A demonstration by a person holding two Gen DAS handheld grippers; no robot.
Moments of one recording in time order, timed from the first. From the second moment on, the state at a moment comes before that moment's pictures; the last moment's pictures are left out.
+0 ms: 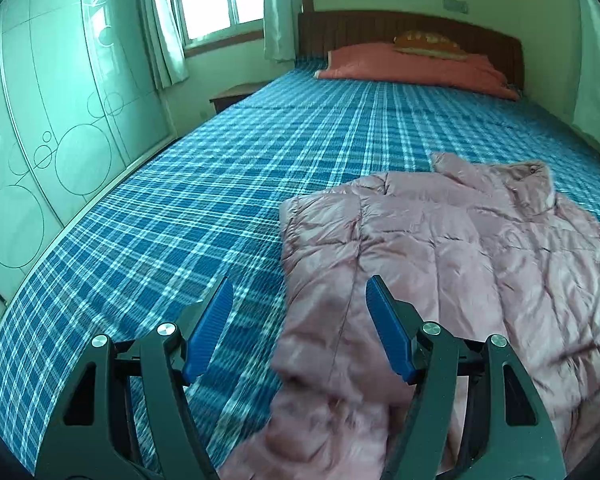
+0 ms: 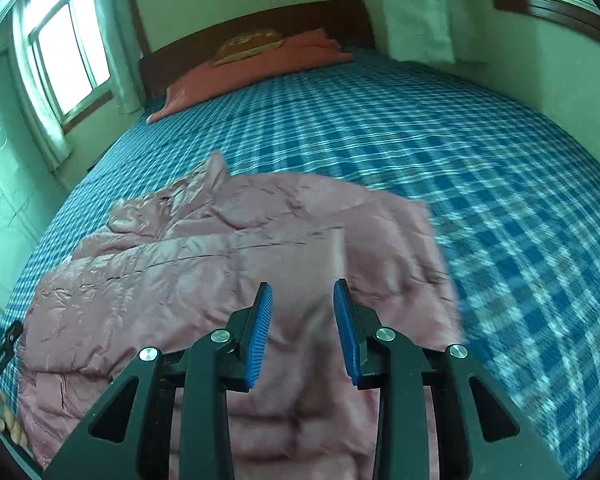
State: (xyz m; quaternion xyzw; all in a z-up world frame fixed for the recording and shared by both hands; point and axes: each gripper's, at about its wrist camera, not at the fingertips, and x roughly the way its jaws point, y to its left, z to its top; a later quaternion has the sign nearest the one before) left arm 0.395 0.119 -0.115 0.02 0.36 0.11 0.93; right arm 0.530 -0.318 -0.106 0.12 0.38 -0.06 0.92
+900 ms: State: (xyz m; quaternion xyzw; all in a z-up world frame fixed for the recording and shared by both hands) left arm 0.342 0.166 -0.128 -0.02 0.42 0.10 0.90; right arm 0.421 -0.356 -0.106 0.12 0.41 -0.05 0.90
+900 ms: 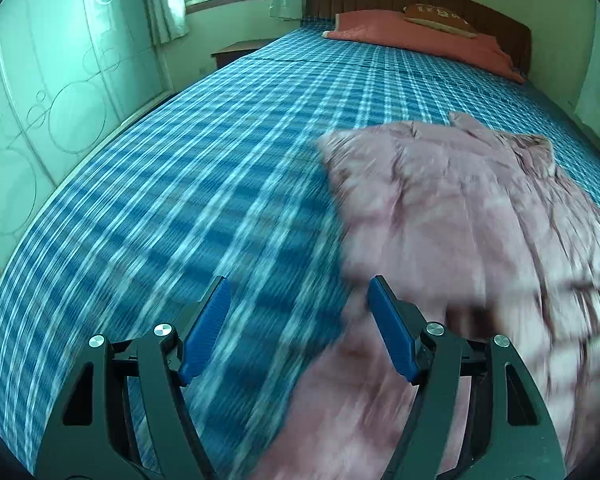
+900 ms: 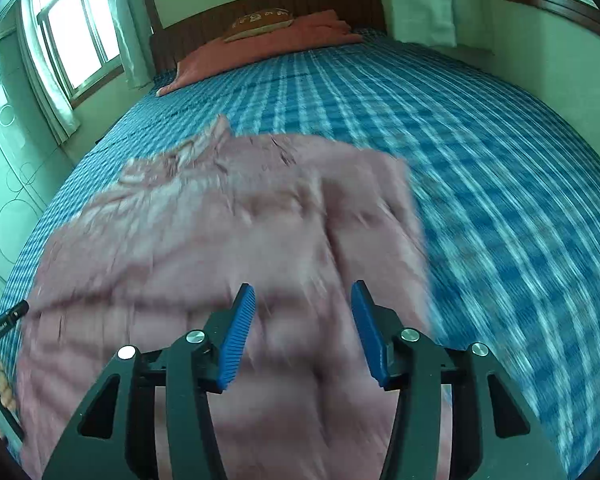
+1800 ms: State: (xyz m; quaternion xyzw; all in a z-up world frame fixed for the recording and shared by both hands) left arm 0.067 0.231 -0.152 -0.38 0.42 0.08 0.82; right arm 0.123 -0.426 -0.161 0.42 0.37 -0.06 0.83
